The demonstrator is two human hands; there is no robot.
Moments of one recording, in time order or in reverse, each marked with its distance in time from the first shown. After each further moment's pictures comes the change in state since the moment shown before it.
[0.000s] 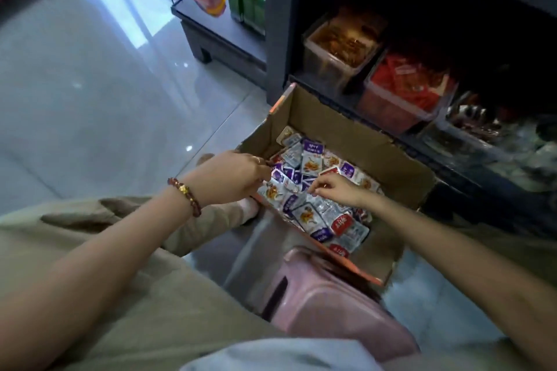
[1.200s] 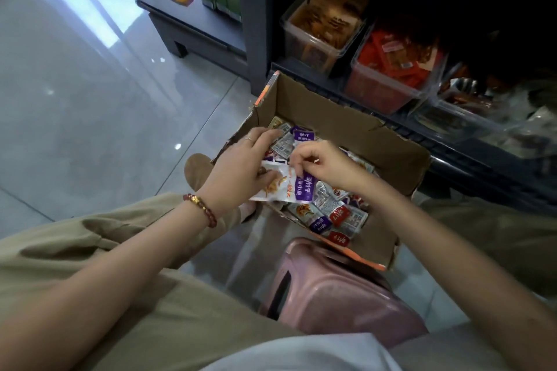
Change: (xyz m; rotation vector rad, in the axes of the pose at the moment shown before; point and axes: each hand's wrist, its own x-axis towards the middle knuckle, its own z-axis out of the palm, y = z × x) left_hand 0.025 0.017 0.020 -0.354 0.222 -0.323; right_hand -0.017 -0.053 -0.013 0.139 0.272 -0.400
